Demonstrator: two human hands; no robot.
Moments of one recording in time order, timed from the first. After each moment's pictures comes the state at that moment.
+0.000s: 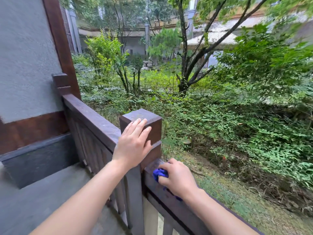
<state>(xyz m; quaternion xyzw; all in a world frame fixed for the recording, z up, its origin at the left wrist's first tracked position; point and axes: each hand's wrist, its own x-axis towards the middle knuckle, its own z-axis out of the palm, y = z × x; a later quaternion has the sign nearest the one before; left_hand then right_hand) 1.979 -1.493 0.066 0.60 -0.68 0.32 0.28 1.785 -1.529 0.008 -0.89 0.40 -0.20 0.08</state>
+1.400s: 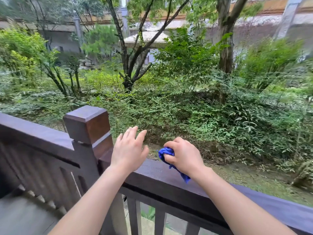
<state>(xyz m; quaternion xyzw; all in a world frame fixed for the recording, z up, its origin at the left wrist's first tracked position) 1.822 -1.435 0.069 0.61 -0.75 0.12 0.24 1.615 -1.428 0.072 -0.78 0.57 -0.23 0.00</state>
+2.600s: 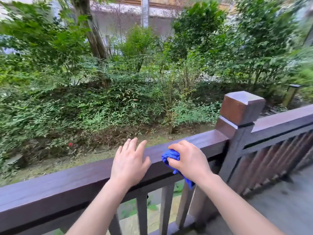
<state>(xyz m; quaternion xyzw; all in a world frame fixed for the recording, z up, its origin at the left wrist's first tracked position) 1.381 -1.270 0.015 0.33 -0.93 -0.03 0.18 1.227 -1.123 0.035 -0.50 0.83 -0.25 -0.07</state>
